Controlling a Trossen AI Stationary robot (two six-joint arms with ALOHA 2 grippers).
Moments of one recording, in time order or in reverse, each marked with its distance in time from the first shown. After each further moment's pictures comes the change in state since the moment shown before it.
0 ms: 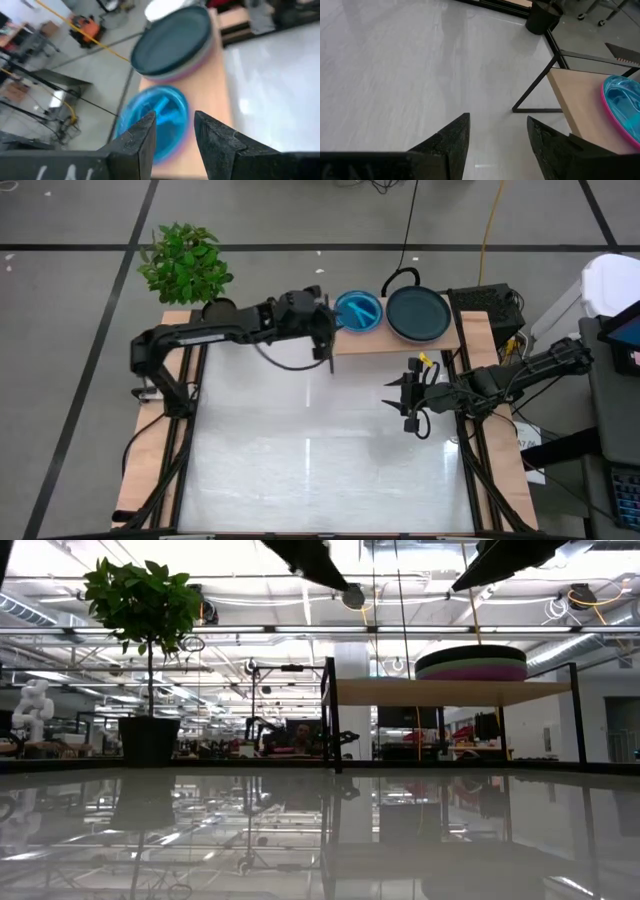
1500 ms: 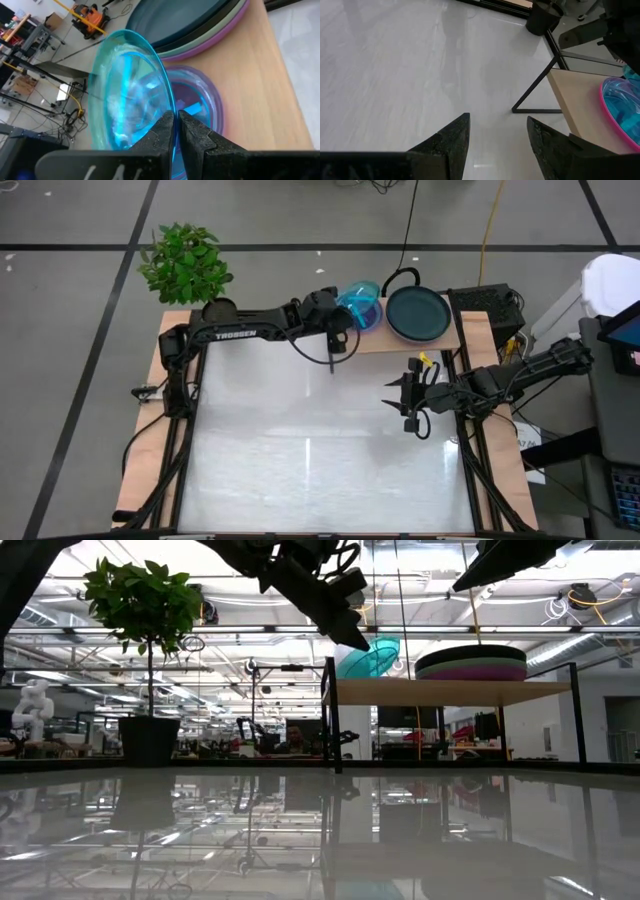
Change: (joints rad) left arm 0.092 0.236 0.000 0.218 0.027 0.081; right arm 0.000 0.000 0.000 -0.002 0.000 -0.012
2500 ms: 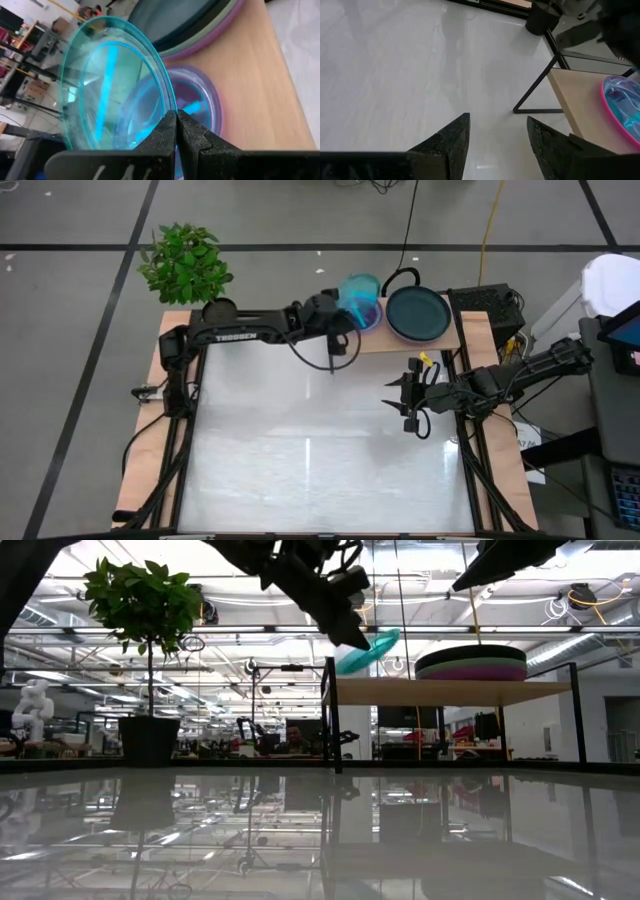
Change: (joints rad) left arm -0.026 -0.003 0.000 0.000 -0.056 0.057; right arm 0.000 0.000 0.000 0.004 -0.001 0.022
